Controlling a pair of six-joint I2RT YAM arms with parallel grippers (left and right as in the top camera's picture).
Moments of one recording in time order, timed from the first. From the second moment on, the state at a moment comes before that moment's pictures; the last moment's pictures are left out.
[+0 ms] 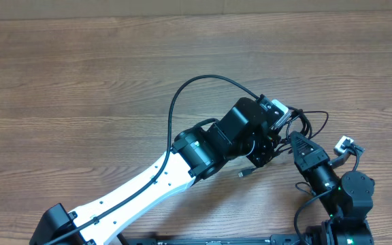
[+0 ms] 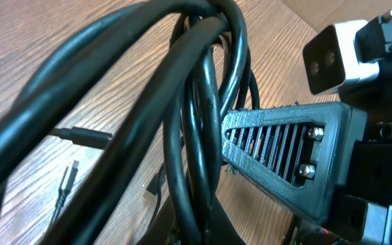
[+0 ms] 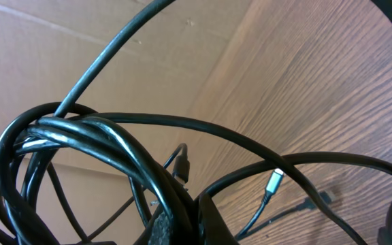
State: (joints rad) left arm -0.93 1.54 1.26 -0.38 0.25 -0.28; right arm 0.01 0.31 0.27 -0.20 -0.33 1.12
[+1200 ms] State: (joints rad) left arm -0.75 1.59 1.27 -0.42 1.01 -0.18; right arm 0.02 0.29 0.31 -0.19 -0.37 0.93
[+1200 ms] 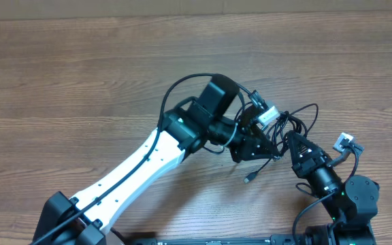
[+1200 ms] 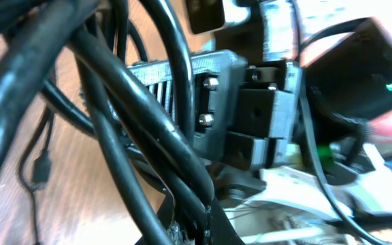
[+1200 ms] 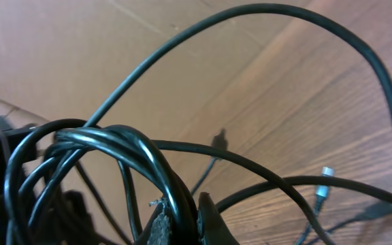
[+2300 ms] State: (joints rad) left arm -0.63 1.61 1.25 -0.41 1.23 -0.18; right arm 0.05 0.28 0.35 -0.42 -0.18 0.92
